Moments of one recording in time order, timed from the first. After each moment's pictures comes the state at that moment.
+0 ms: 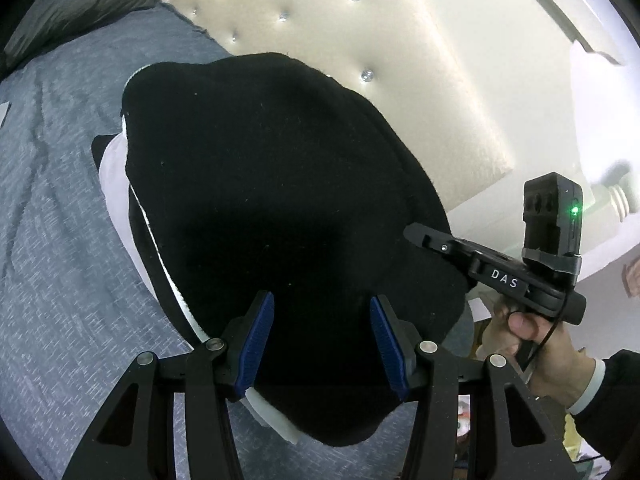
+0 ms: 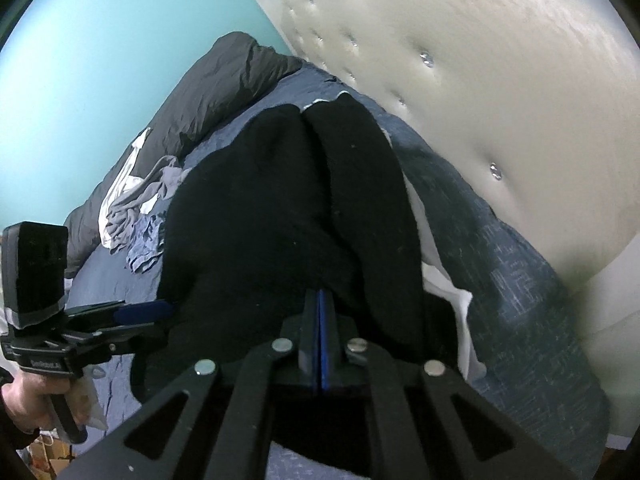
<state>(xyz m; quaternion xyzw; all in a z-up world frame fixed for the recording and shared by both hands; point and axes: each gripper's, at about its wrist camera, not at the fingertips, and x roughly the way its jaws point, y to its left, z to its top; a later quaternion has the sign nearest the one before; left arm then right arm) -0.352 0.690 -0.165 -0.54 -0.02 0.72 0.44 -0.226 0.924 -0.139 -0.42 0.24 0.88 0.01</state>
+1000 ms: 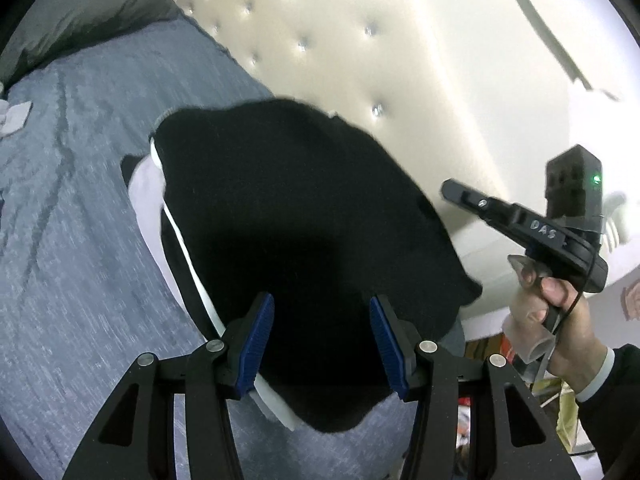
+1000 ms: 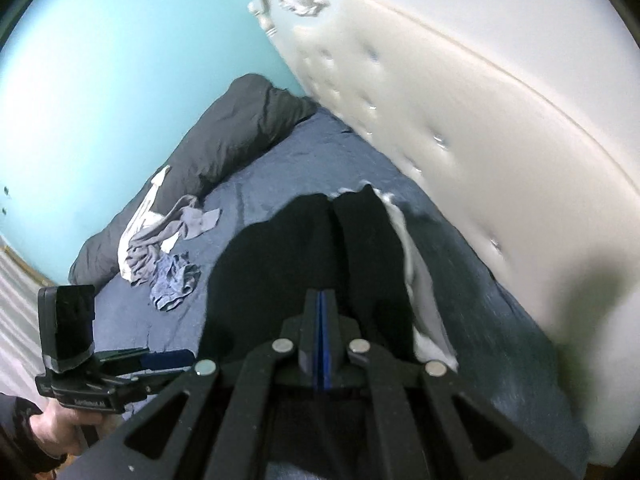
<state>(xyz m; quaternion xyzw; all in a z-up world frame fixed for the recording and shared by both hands) -0.379 0.669 -0.117 -0.53 -0.04 0.74 0.41 -0.260 0.942 -0.067 -0.39 0.24 0.89 -0.01</state>
